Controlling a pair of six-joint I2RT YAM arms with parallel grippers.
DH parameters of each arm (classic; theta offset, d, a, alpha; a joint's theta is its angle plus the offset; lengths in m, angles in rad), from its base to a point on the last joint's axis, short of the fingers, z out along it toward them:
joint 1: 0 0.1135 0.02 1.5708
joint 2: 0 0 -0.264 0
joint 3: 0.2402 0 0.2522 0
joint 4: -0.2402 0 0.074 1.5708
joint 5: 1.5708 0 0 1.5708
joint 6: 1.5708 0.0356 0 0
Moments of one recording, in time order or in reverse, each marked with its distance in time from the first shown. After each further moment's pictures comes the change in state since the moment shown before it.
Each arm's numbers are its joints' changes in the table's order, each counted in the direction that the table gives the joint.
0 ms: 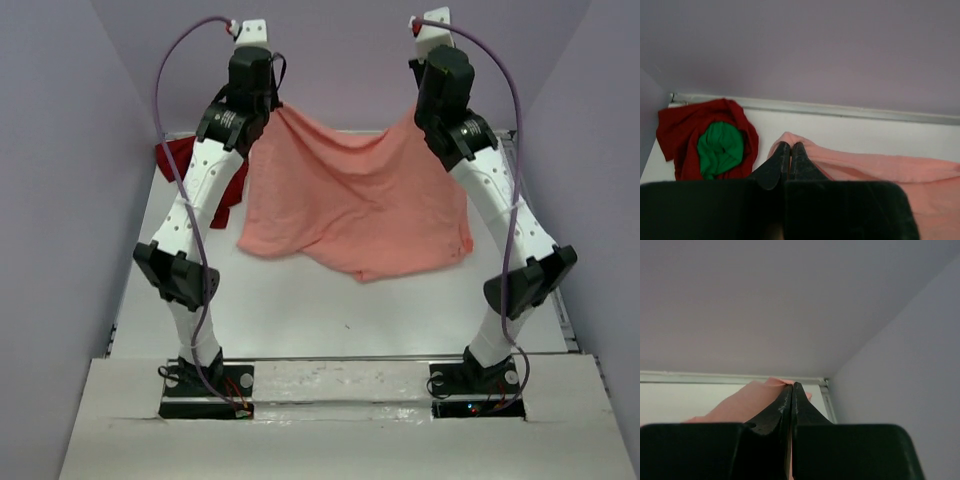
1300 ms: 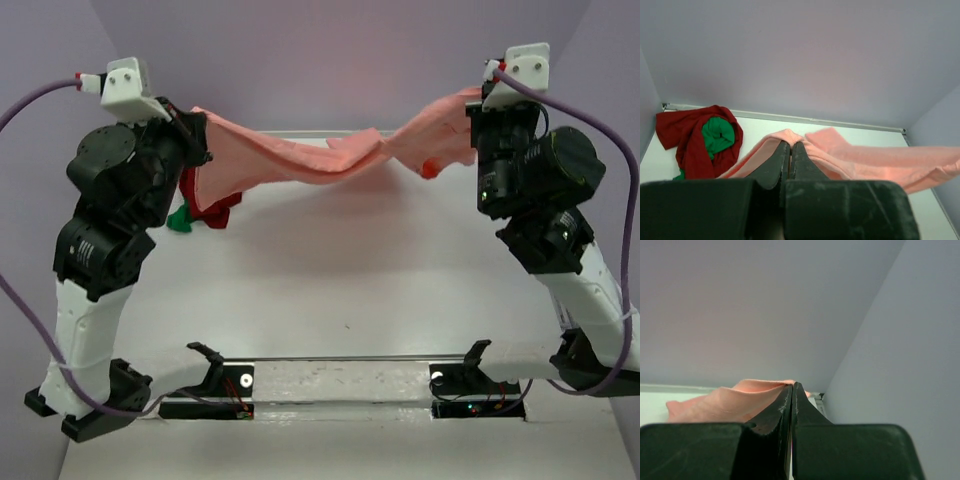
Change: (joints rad) left arm -0.093 0.657 -0.249 -0.086 0.033 -0.062; right arm 0.404 0.482 -0.172 0.099 0.250 -0.222
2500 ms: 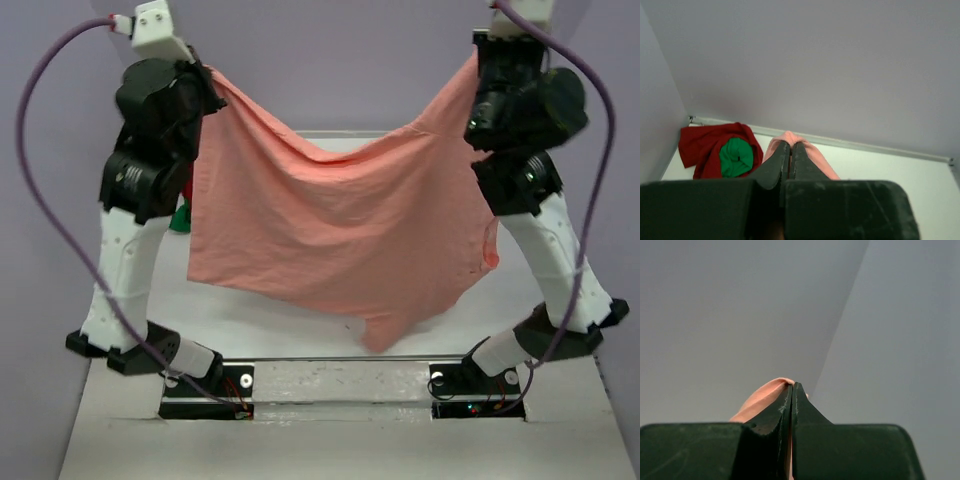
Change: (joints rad) left arm 0.095 -0.242 0.211 0.032 -0.051 0.043; right arm -0.199 -0.223 0.234 0.263 -0.086 -0.174
